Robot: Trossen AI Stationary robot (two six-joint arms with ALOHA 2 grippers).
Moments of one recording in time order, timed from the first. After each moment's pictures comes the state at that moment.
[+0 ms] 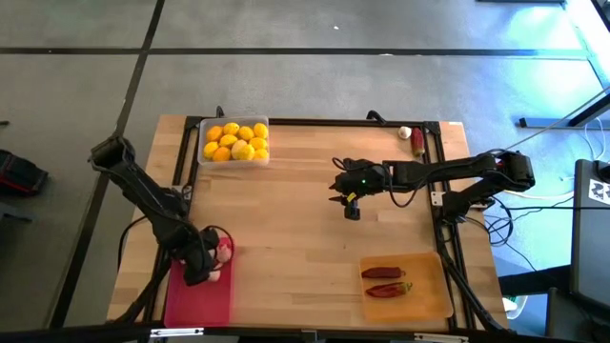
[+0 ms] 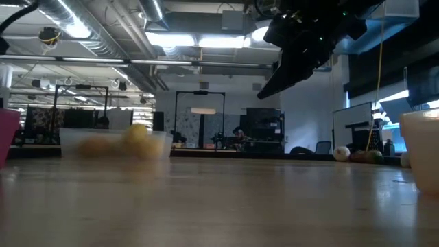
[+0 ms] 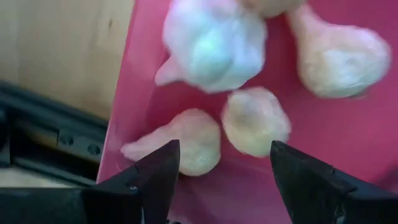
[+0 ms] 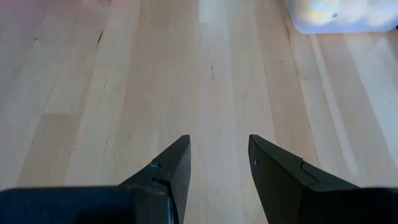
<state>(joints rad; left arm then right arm) -0.81 1.32 0.80 -1.07 0.19 -1.30 -0.07 1.43 0.89 -0.19 -0.03 -0.10</state>
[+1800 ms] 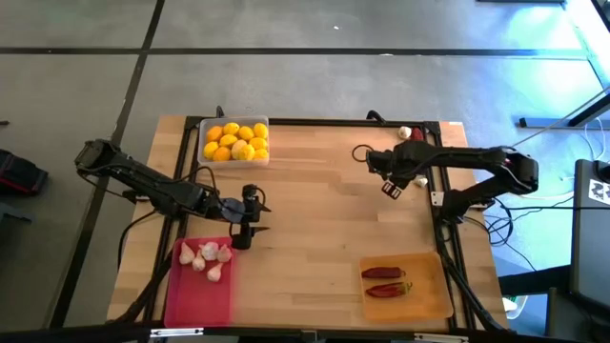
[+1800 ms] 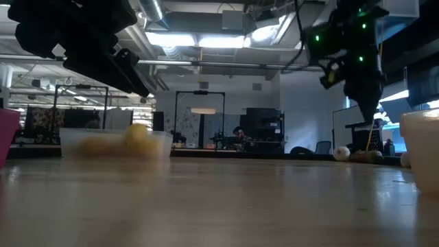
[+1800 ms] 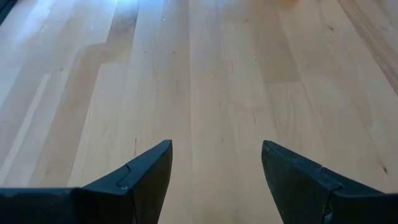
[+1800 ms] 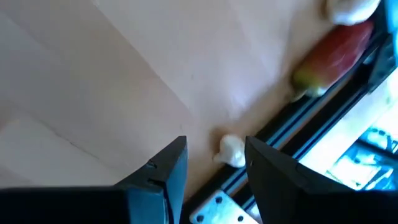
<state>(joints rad) -0.28 1.17 0.56 -0.11 -0.28 -0.07 -0.27 1.38 0.98 -1.29 0.34 0.43</state>
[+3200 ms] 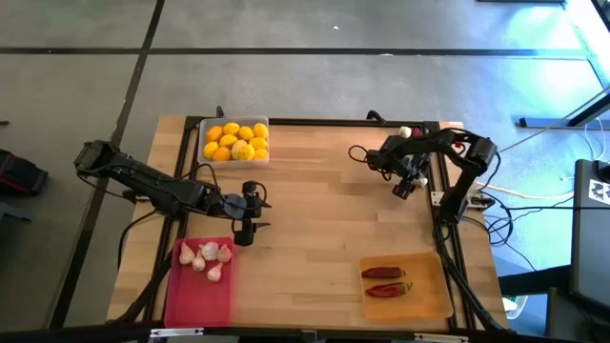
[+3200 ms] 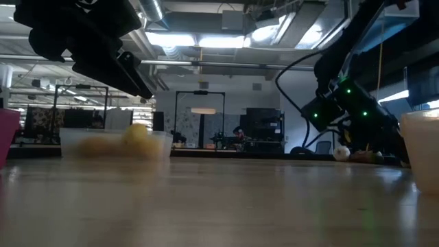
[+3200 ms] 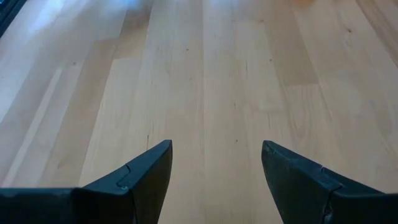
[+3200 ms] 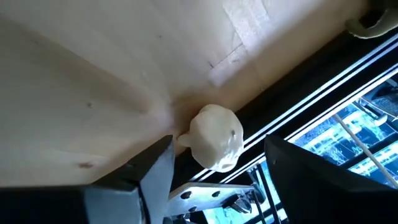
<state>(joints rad) -0.23 1.17 0.56 -0.12 -0.28 -0.08 -0.58 1.76 0.84 -1.23 0.36 0.23</state>
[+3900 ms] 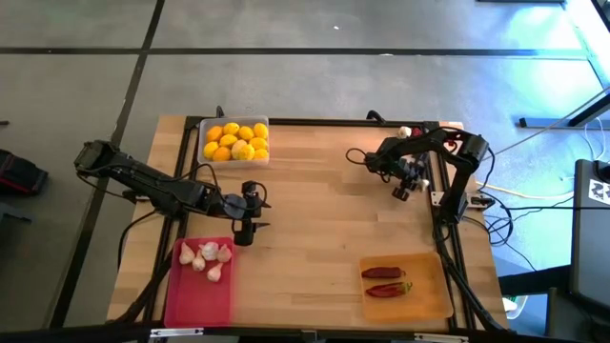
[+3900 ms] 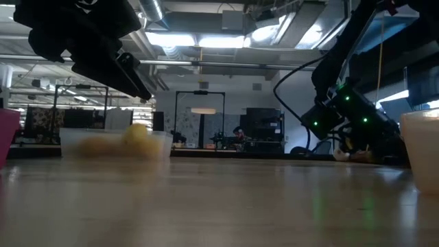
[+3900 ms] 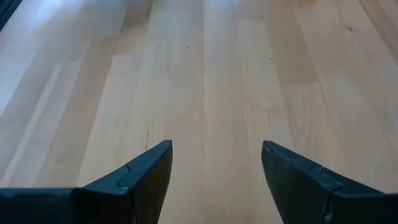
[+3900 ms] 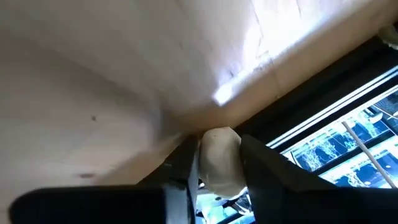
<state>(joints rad) -0.23 1.17 0.56 -0.12 -0.28 -0.09 -0.58 1.84 0.83 -1.20 0.35 0.21</state>
